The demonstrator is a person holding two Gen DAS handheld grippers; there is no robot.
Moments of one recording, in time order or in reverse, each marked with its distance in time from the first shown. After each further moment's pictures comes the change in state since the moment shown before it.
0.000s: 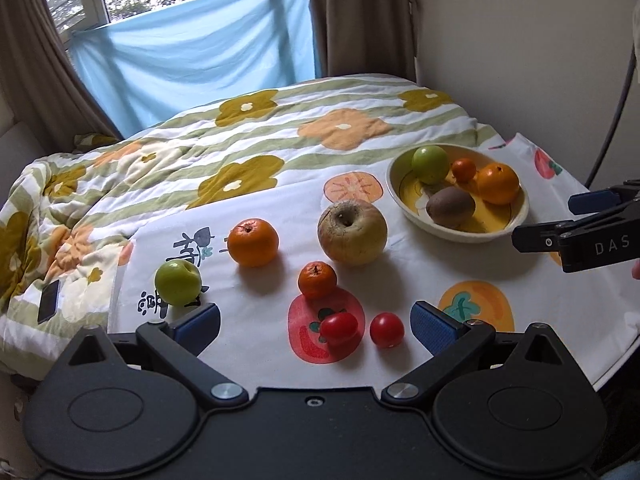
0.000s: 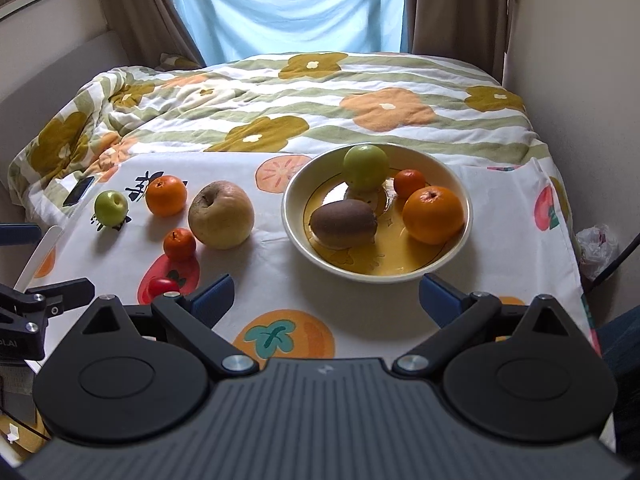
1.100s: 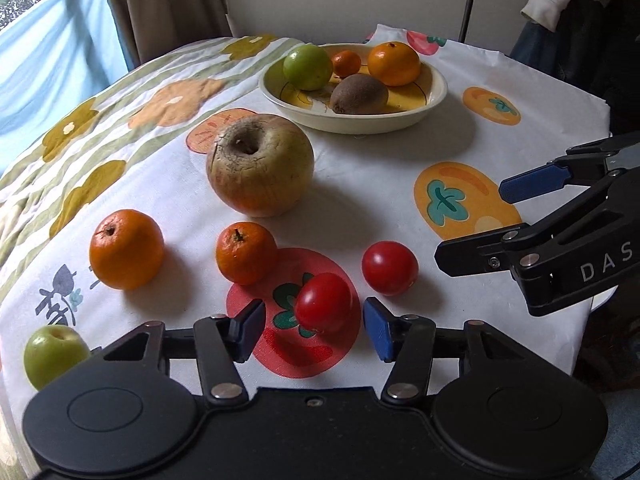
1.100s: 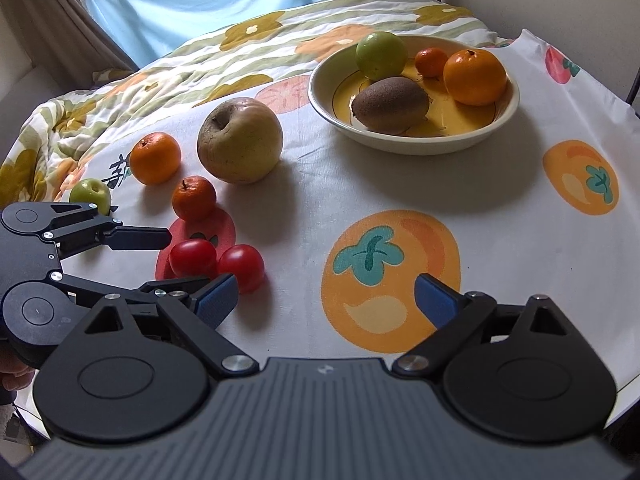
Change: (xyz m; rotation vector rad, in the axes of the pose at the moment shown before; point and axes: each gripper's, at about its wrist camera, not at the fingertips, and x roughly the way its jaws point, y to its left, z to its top) left arm 0.115 0.026 -0.021 0.439 0.074 -0.432; right arm 0.061 0.078 -0.055 0.294 0.094 -0.107
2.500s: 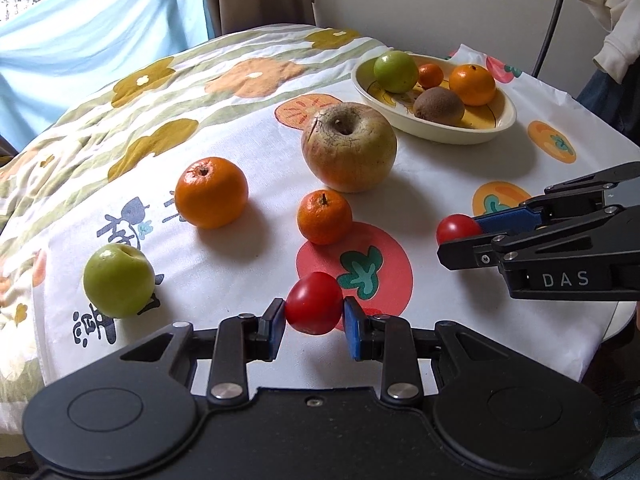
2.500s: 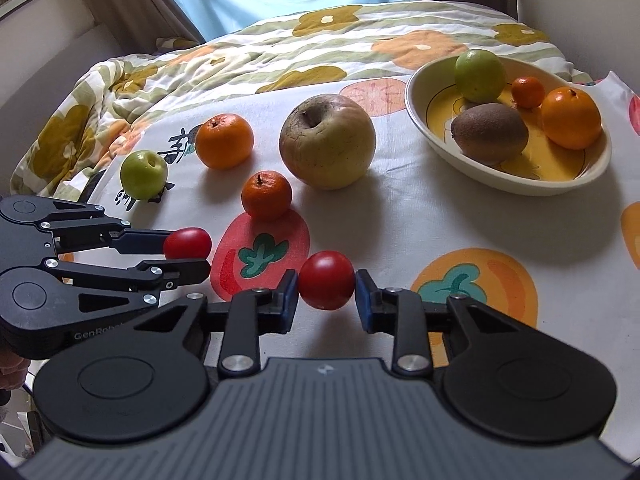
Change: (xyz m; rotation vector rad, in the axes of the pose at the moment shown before) left arm -0.032 0.018 -0.017 -0.229 0.013 0.145; right arm 0.013 0.032 0.013 -0.174 0.014 0.144
